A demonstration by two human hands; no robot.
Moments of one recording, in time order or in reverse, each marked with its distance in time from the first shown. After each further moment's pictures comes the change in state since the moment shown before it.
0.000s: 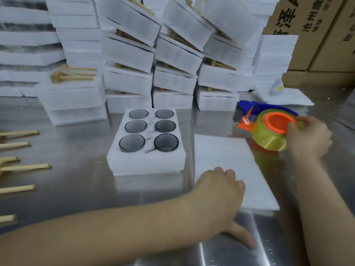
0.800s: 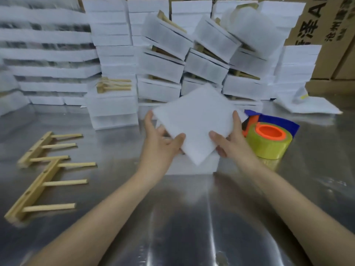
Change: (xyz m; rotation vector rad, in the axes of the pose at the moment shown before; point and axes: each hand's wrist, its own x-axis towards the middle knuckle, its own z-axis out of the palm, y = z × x) left_hand -0.079 -0.131 0.010 -1.476 0.927 -0.587; right_hand -0.157 -0.083 0.049 0.694 -1.024 -0.192
